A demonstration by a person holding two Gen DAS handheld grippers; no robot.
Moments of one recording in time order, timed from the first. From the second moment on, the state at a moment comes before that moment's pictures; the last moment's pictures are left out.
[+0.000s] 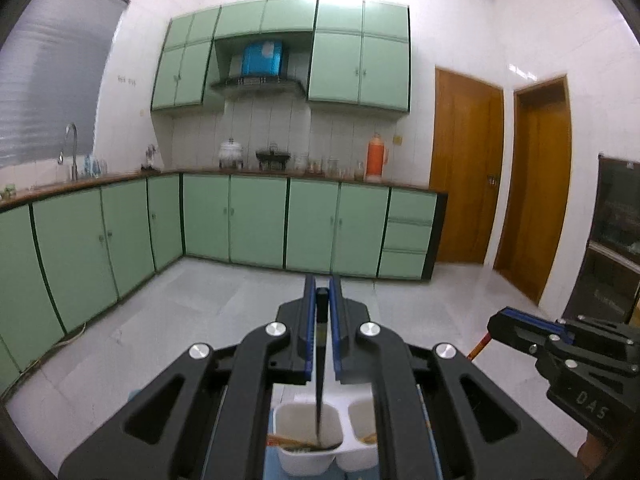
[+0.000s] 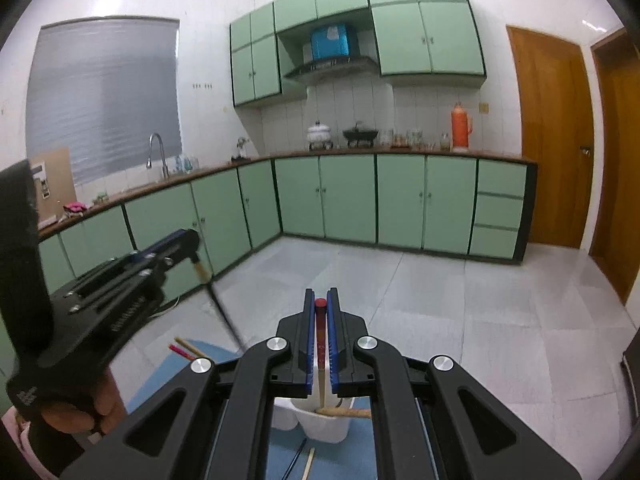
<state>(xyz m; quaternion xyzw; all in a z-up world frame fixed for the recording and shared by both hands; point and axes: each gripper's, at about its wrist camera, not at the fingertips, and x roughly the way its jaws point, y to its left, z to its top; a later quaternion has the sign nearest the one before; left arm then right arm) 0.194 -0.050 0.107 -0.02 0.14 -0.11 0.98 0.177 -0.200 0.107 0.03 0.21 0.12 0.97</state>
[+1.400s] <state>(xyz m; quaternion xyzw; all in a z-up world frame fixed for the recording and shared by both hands) 0.015 -0.014 -0.106 0.02 0.36 -0.10 0.93 0.013 -0.180 -0.111 0.08 0.39 0.08 0.91</state>
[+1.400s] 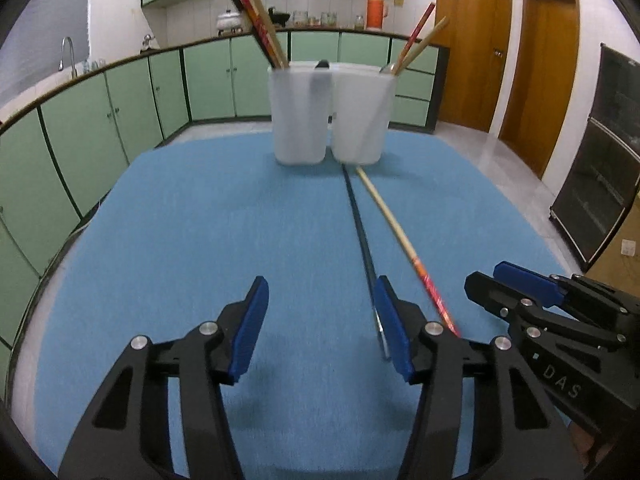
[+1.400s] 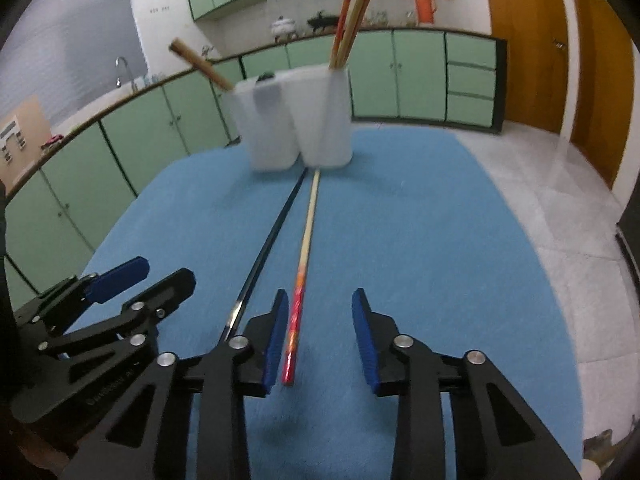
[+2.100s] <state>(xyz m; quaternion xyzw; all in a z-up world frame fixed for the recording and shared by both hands) 0.016 -0.014 -0.111 0.02 0.38 -0.09 0.92 0.031 -0.168 -0.130 0.07 0.42 0.06 0.90</state>
